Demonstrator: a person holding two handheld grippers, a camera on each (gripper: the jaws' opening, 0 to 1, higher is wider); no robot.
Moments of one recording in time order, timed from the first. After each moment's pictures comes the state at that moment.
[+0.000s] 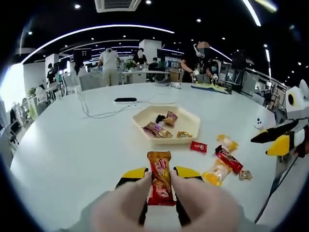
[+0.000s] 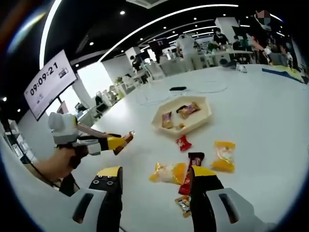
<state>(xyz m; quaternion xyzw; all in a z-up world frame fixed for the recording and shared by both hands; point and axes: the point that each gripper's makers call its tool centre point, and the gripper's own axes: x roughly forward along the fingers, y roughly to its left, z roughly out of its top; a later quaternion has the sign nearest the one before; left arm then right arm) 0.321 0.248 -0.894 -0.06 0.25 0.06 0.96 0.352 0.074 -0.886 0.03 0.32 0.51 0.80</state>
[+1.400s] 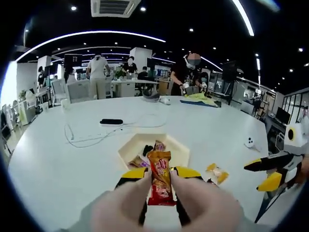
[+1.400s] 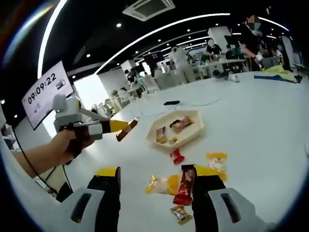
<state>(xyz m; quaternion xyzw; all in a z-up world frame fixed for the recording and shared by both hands) 0.385 0.241 -0.842 -0.07 0.22 0.00 0.97 0.369 0.067 -0.865 0.06 0.27 0.48 0.83</state>
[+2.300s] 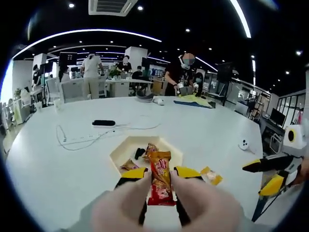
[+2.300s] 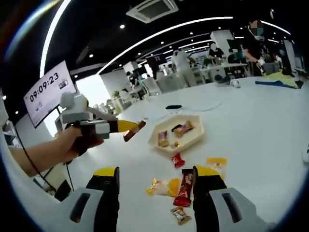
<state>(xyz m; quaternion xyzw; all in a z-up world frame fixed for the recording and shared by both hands) 0.396 0.230 -0.836 -0.08 0.22 -0.03 0.97 0.362 0.065 -0.849 0.05 0.26 0.49 0.83</state>
